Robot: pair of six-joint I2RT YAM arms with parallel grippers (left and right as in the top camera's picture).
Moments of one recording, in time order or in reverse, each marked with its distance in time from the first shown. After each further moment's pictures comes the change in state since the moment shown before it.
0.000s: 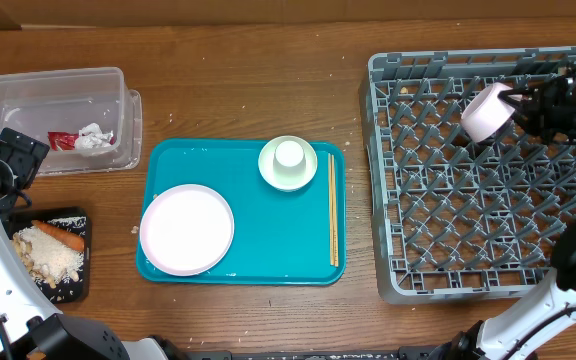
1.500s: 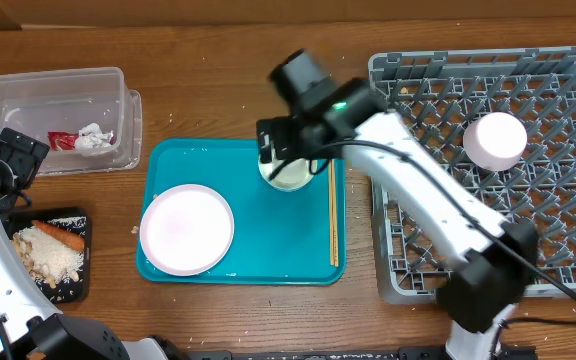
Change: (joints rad) left arm 0.000 0.000 0.000 0.000 0.000 0.000; right arm 1.218 -0.054 0.220 -0.147 1.010 0.325
